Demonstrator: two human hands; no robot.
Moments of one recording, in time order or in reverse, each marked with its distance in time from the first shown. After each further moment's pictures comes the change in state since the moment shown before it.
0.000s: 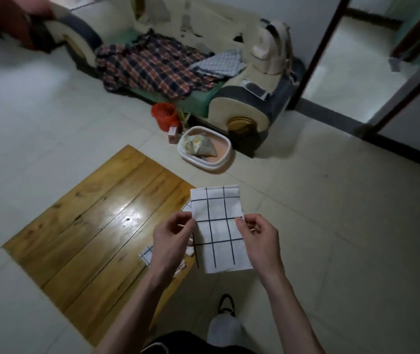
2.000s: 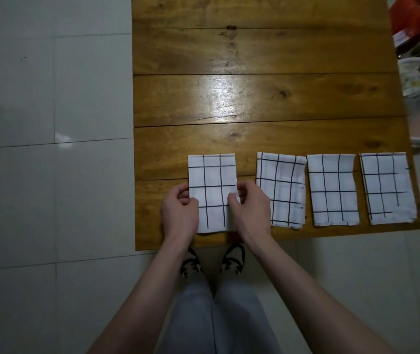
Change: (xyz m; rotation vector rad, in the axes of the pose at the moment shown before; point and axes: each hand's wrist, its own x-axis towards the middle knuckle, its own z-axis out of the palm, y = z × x) left_hand 0.023 -0.433 -0.143 -0.208 0.936 -0.665; right_hand -0.003 0.318 0.364 -0.789 -0.802 -0.282
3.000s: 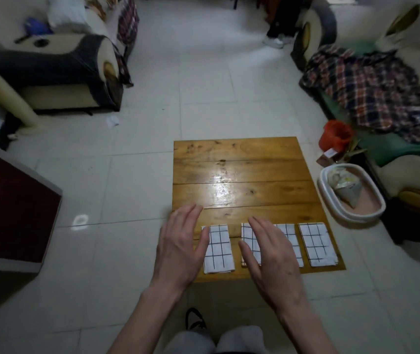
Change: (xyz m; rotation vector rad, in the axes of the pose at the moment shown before) left_hand -0.240 0.189 -0.194 0.565 0.130 1.063; right_hand -0.217 -0.161 -0.255 -0.296 0.309 -0.659
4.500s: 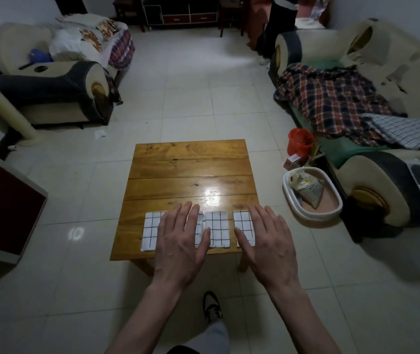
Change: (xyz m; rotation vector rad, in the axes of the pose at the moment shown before) left_hand -0.108 0.292 0.119 0.277 0.086 0.088; right_hand -0.117 0.240 -0.183 -0.184 0.023 0.007
